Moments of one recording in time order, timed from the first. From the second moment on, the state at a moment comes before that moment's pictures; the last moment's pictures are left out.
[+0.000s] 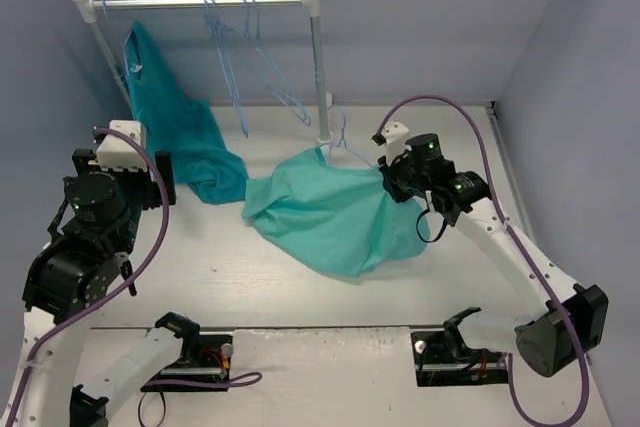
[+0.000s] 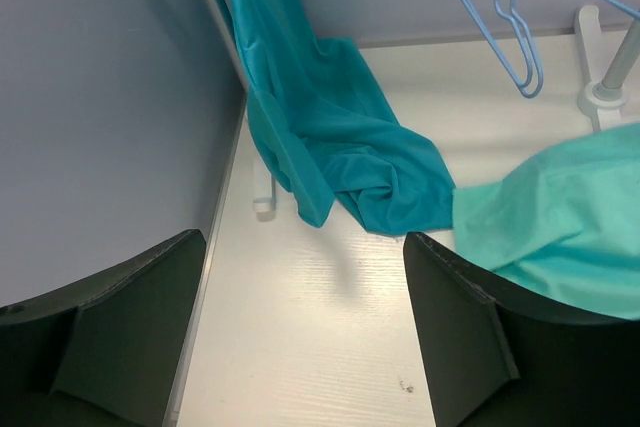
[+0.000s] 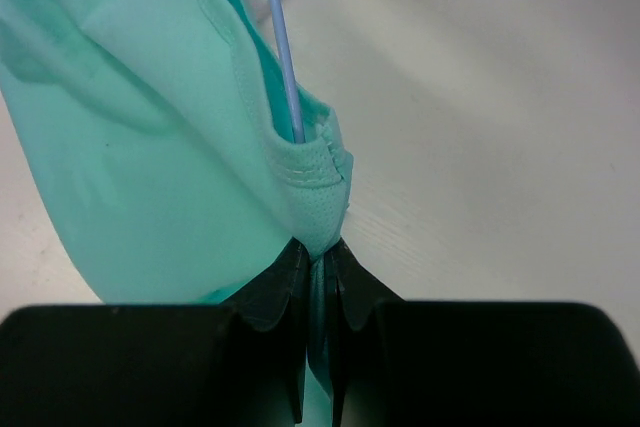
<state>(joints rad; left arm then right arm) -0.38 0.79 1.40 -0.85 -0.49 0.07 0.47 1.22 1.11 -0.59 -0.06 -0.13</state>
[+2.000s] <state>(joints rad) -0.38 0.53 0.80 -0.69 -0.52 -0.01 0.60 1.93 2.12 -0.42 0.31 -0.12</state>
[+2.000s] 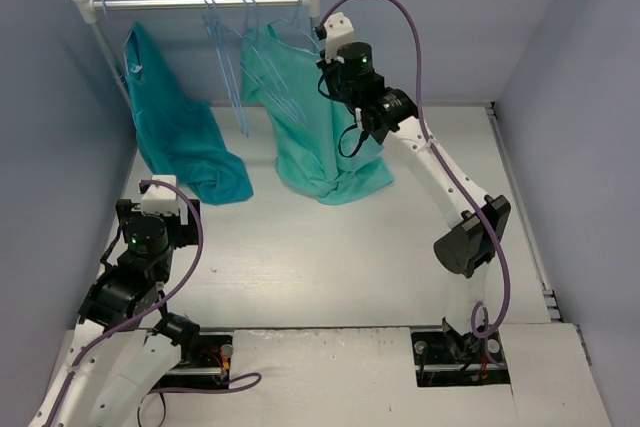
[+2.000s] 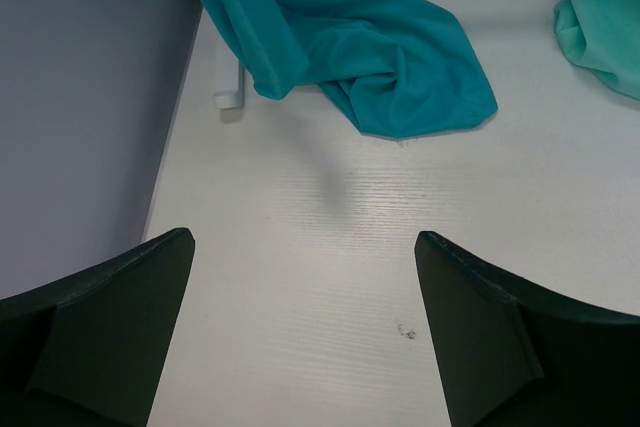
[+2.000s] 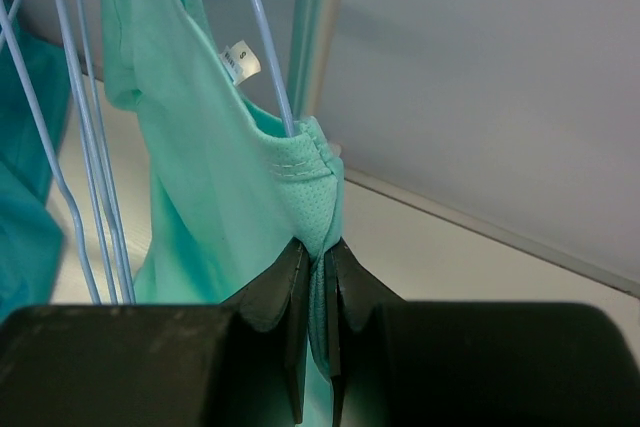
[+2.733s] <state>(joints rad) -0.38 0.53 0.79 -0.69 -0.52 -0.01 0.60 1.59 1.65 -0.26 0.27 -0.04</state>
